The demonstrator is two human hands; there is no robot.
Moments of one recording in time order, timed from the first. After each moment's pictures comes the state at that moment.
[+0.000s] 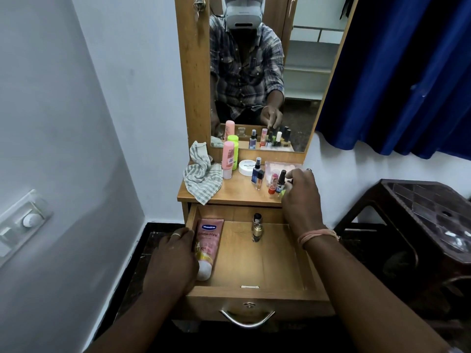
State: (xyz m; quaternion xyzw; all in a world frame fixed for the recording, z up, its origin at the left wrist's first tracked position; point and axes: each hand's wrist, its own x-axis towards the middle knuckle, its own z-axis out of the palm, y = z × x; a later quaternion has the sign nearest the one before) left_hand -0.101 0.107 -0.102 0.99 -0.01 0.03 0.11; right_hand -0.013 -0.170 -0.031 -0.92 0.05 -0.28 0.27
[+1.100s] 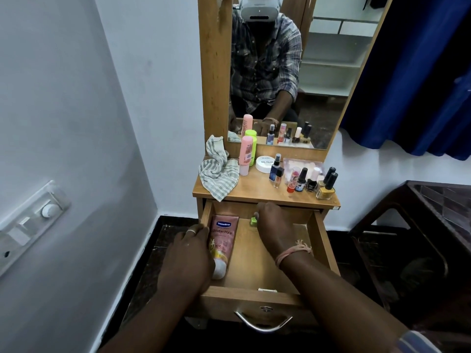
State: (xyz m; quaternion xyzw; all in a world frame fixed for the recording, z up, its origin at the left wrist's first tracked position) left_hand -0.100 0.108 -0.106 0.99 0.00 0.03 0.13; right_hand -0.015 -0.096 -0.103 -0.98 -0.06 -0.12 0.15
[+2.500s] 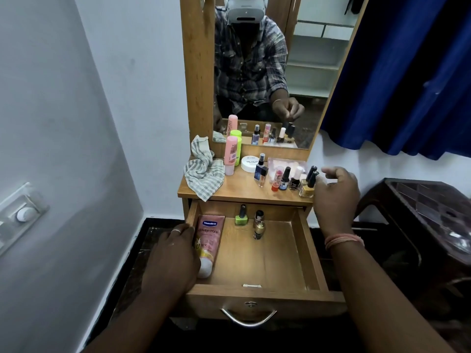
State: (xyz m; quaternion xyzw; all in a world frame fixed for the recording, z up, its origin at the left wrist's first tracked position) left_hand -0.097 0.110 -0.110 0.99 -0.01 0.05 0.12; right_hand -0.026 -0.205 -0.021 -0.82 0.16 -0.39 0.40
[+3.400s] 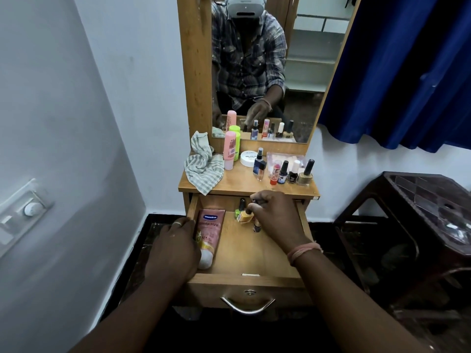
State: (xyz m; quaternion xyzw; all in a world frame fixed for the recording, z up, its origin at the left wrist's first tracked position) left_hand -0.101 0.109 -0.104 0.99 -0.01 0.06 0.13; right_hand -0.050 -0.129 -0.060 -0.90 -0.02 -0.11 0.43
